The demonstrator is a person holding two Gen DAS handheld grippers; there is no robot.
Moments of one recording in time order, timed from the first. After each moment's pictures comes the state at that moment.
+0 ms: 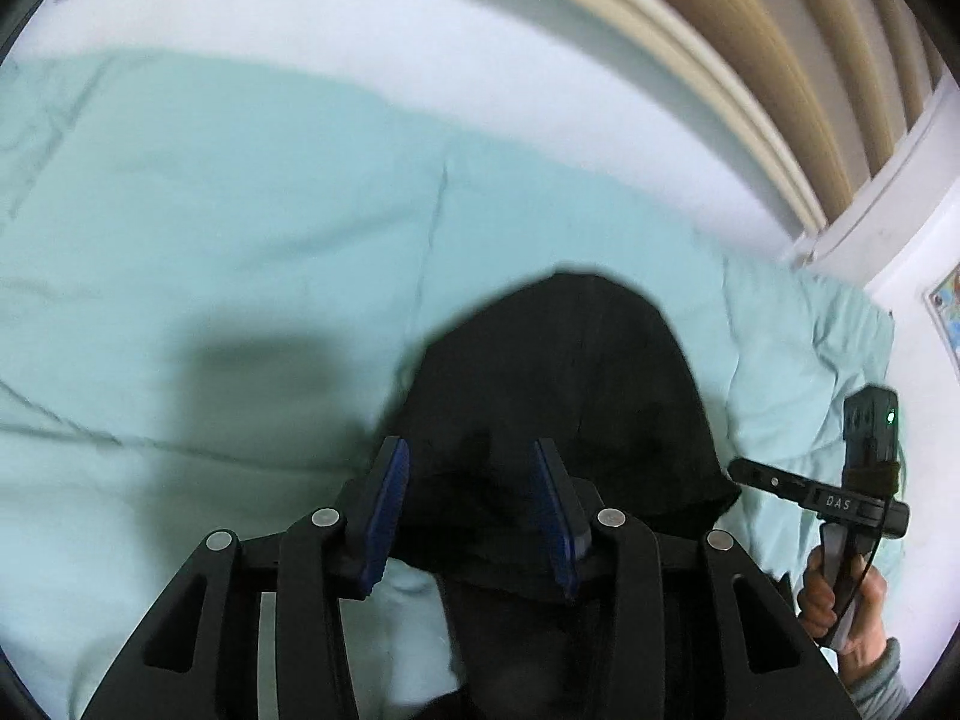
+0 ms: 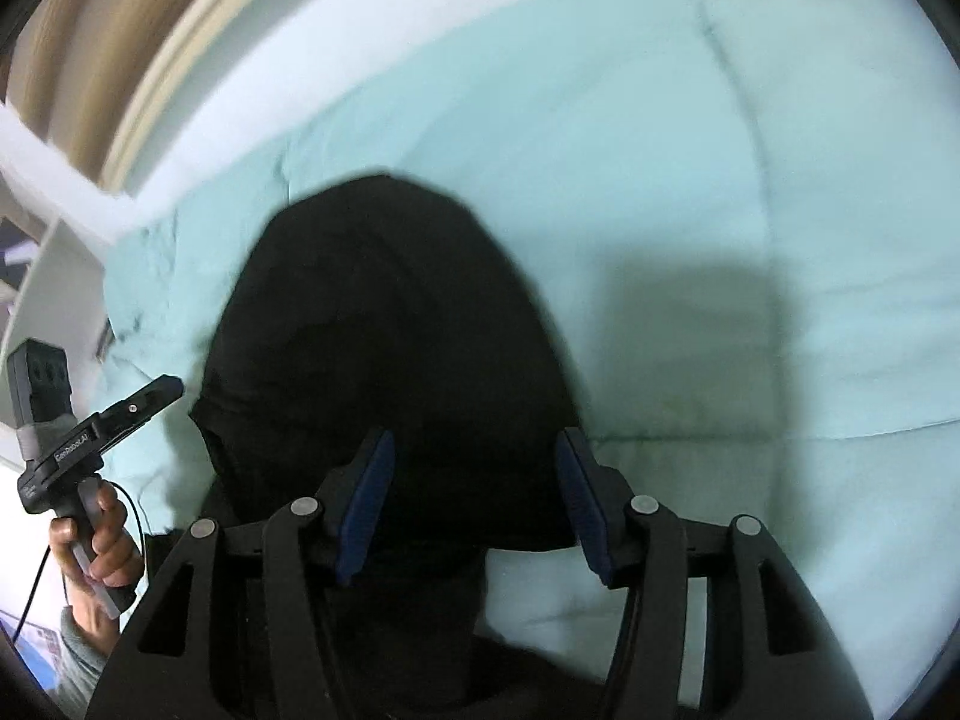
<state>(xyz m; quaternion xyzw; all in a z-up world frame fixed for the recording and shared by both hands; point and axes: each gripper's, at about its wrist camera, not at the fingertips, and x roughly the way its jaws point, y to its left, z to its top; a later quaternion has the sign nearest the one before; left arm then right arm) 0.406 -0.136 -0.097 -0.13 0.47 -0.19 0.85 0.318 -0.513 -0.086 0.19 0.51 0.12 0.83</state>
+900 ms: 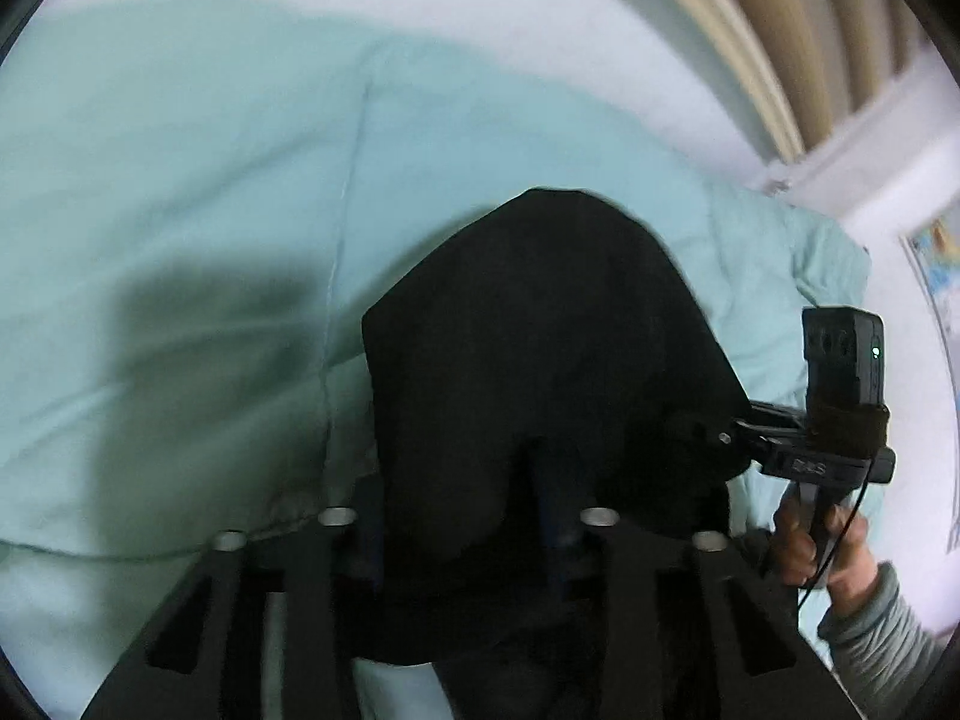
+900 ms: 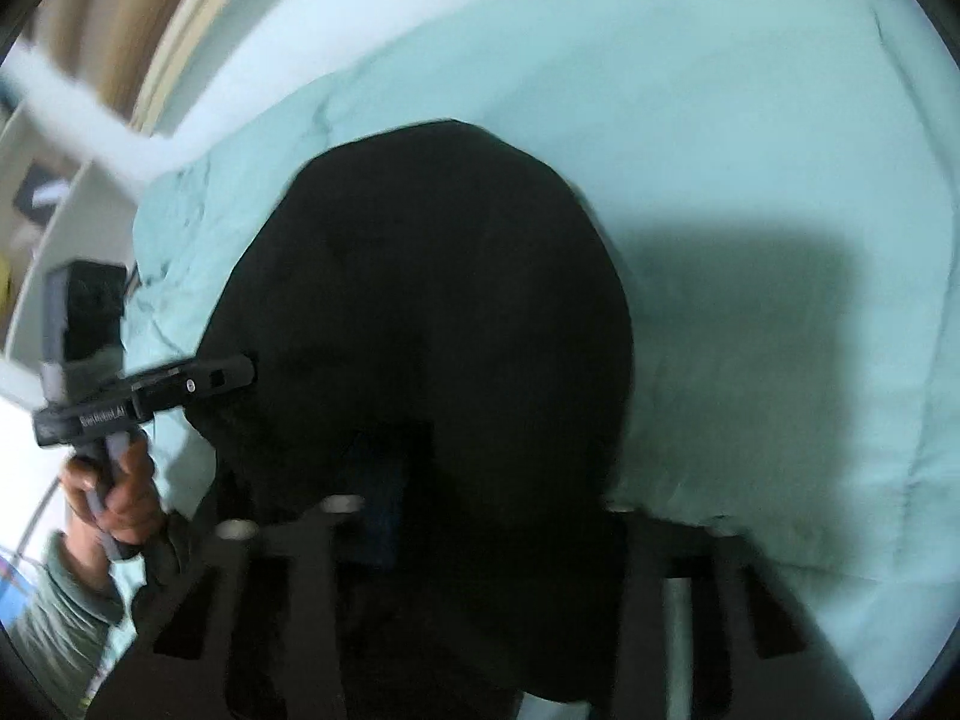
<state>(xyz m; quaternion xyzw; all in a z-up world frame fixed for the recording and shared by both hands) 0.446 -0.172 -0.139 -0.10 0.53 -0.28 0.79 0.353 -0.462 -0.102 0.13 0.53 0.21 0.81</state>
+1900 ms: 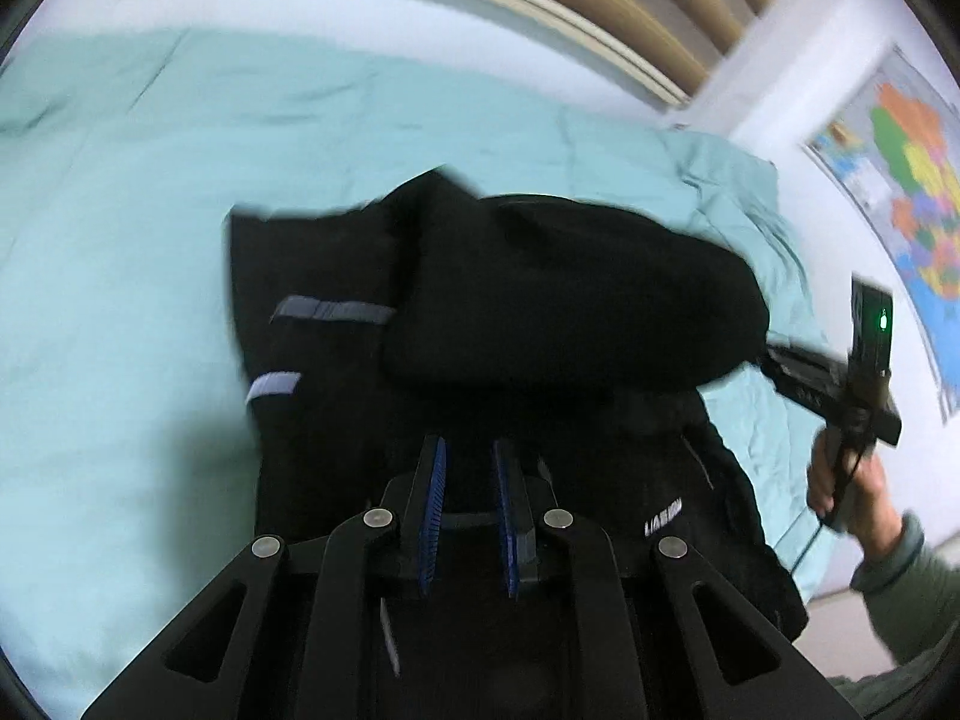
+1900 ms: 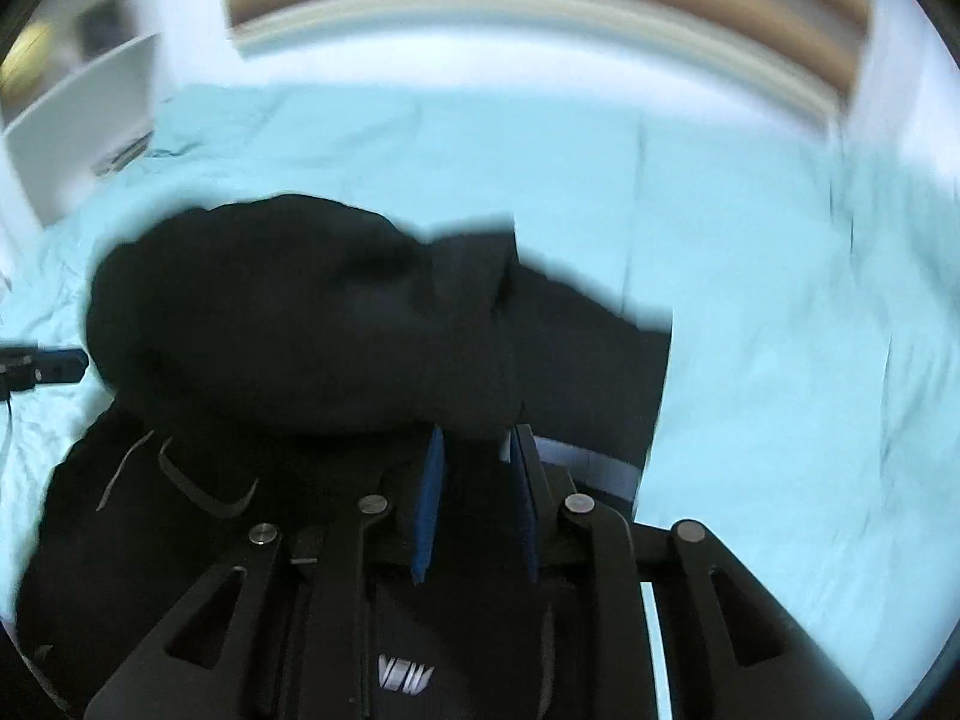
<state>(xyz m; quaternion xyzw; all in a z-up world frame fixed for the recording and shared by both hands) 0.026 -0.071 -0.034 -0.10 0.50 -0.25 0.82 -0.073 -0.425 0.027 -0.02 0.47 0.06 0.88</state>
